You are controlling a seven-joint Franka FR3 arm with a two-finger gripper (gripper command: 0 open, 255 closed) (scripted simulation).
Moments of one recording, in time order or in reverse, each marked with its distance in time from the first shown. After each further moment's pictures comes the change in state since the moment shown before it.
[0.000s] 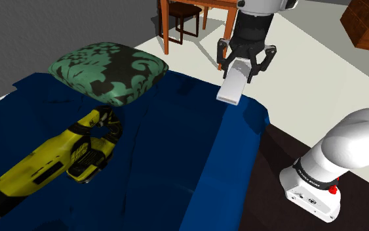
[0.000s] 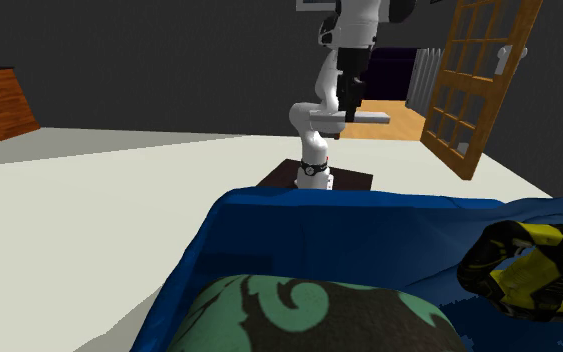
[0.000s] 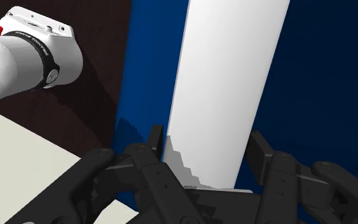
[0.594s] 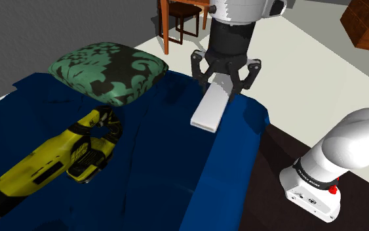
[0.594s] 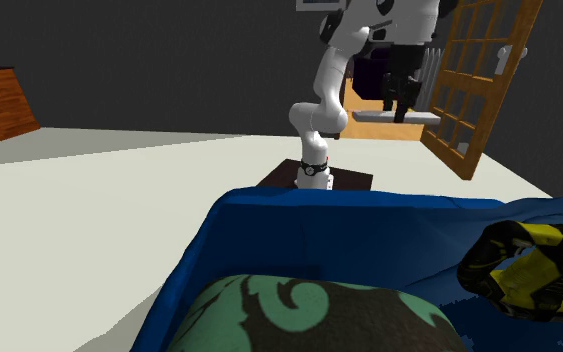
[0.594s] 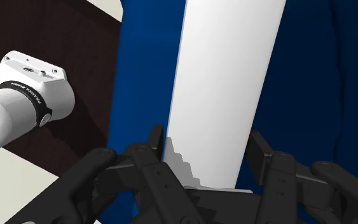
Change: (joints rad) arm 0.014 0.099 0.210 0.154 0.061 -0.007 0.234
